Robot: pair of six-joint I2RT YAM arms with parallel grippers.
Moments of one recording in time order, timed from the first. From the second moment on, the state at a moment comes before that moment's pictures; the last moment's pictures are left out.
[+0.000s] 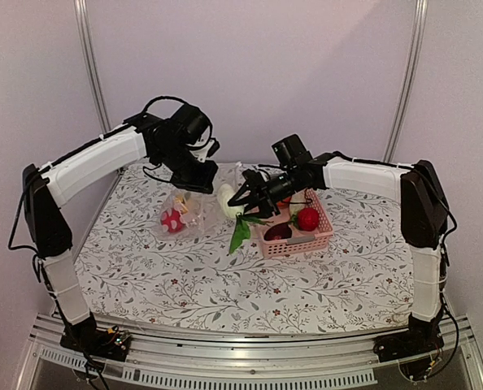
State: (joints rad) left arm -0.69 1.86 1.85 -1.04 0.04 -0.33; right arm 0.69 2.07 1.70 -0.40 -0.99 0.86
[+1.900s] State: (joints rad) left arm -0.59 1.77 1.72 -1.01 0.09 -0.39; right arm 0.62 1.63 1.58 -0.73 -0.12 0.60
